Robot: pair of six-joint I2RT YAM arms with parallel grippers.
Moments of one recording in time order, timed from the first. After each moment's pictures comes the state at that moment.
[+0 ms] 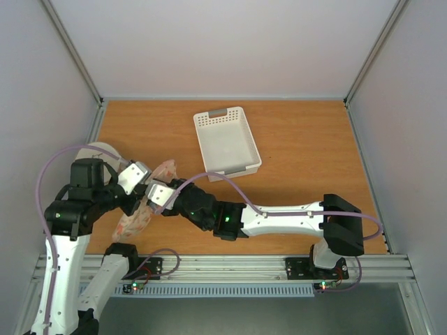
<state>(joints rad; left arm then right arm) -0.07 0.71 1.11 -1.22 0.51 0.49 1.35 1.66 1.19 0.36 0.47 -0.50</state>
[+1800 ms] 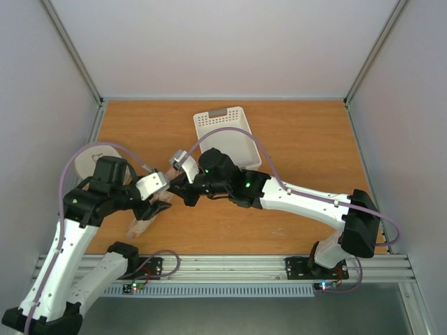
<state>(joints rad) -0.26 0.76 1.01 -1.19 0.56 0.60 1.10 1.55 1.27 -0.12 -0.28 0.31</state>
